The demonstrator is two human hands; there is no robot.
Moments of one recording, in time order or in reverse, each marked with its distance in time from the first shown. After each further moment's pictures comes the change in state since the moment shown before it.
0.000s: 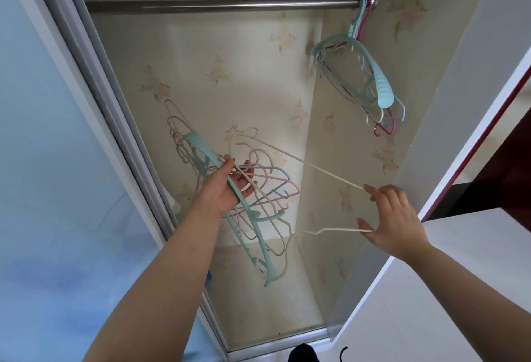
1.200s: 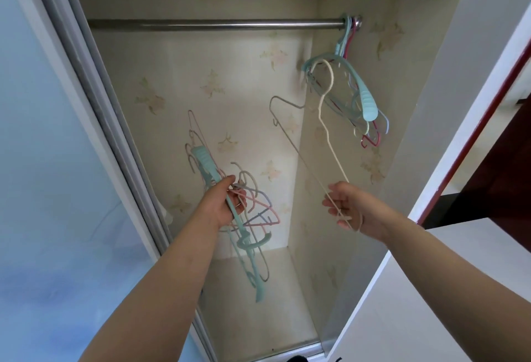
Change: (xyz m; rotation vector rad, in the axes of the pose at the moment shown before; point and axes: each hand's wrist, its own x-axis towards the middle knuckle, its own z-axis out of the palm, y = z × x) left_hand 0.008 -0.012 0.003 0.097 0.112 -0.082; right_hand 0.068 -0.057 -0.046 1.240 -0.628 0.913
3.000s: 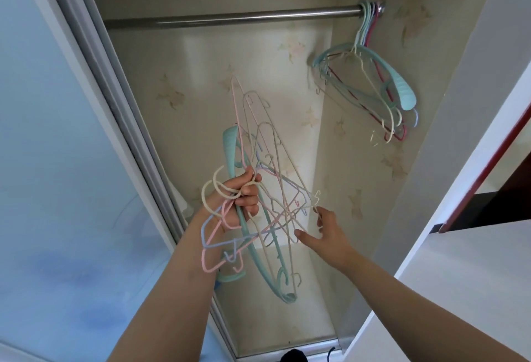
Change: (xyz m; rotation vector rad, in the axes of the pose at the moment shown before) left_hand -0.042 0.011 -0.005 0.174 -0.542 -0.066; right_hand 0.048 0.103 0.062 -0.577 0.122 -0.456
